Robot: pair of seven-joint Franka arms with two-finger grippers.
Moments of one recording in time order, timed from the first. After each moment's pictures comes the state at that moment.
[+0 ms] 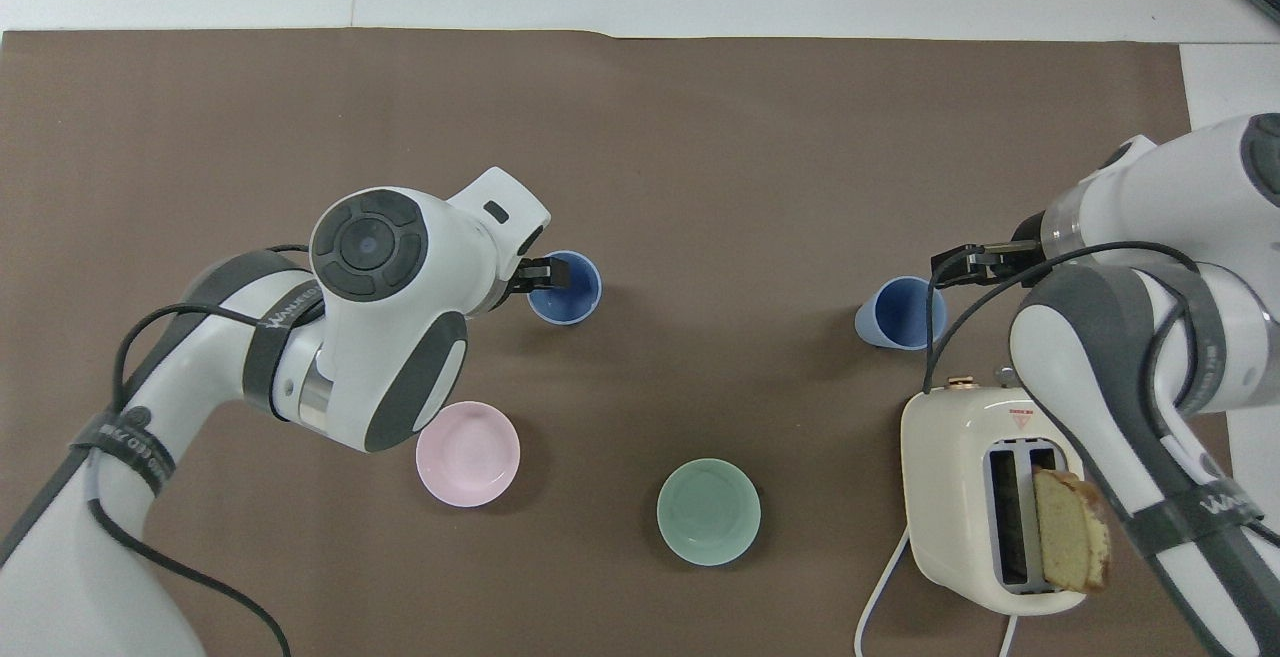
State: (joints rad) left arm -0.55 0.18 0.07 -1.89 -0.04 2.21 -0.43; right arm -0.20 0.11 0.27 -1.92 0.00 2.01 0.05
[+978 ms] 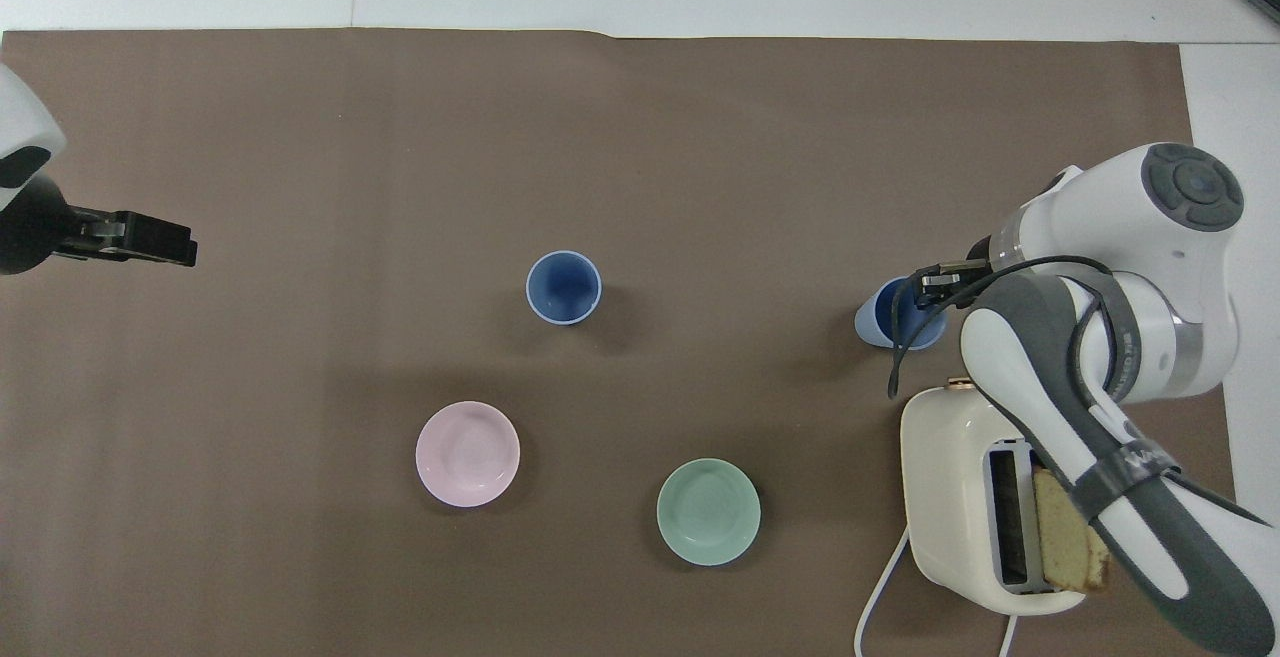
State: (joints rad) left arm -0.12 0.00 0.09 -1.69 -0.04 1.74 0.10; right arm -0.20 0.18 0.27 -1.98 0.00 2.09 0.05
